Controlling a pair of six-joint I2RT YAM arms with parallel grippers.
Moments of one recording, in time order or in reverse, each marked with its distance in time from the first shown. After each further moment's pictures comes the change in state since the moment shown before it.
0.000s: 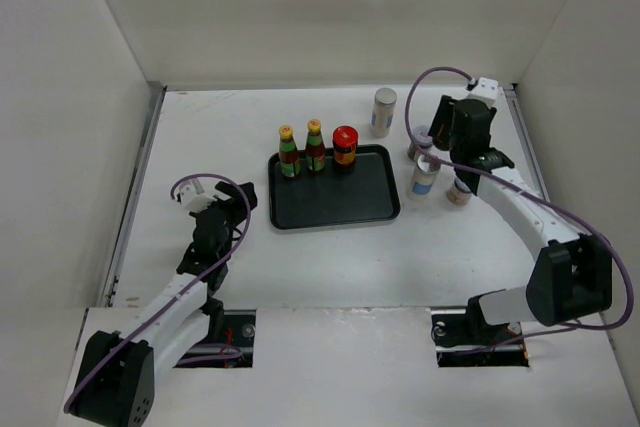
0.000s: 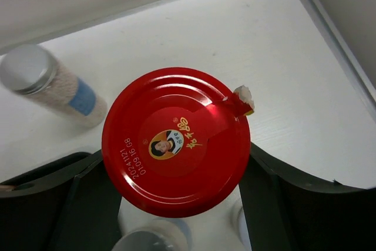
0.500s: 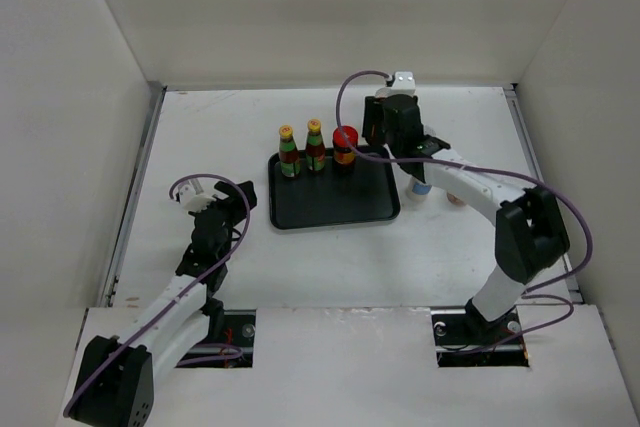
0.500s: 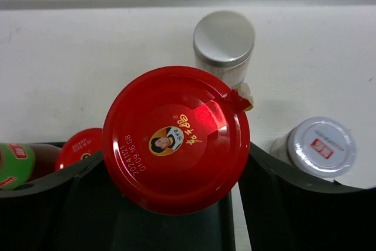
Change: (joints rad) left arm -0.003 -0.025 0.000 0.003 0.001 0.014; right arm 0.319 0.276 0.236 0.071 -0.031 -0.050
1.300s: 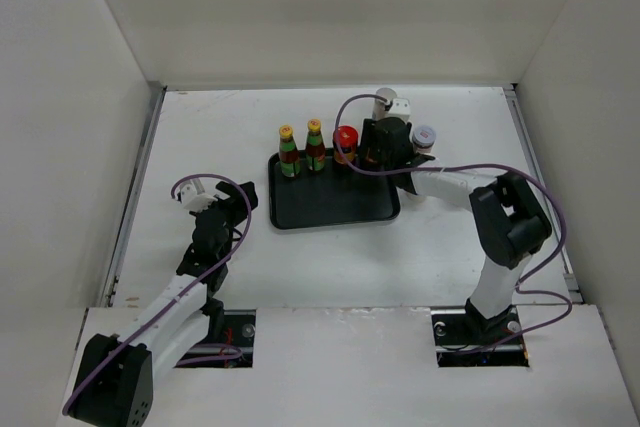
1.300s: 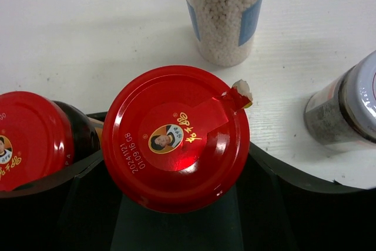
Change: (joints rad) left arm -0.008 0.007 0.000 0.001 -0.002 0.010; right arm 0.004 0.153 -0.149 0.158 -0.015 0.154
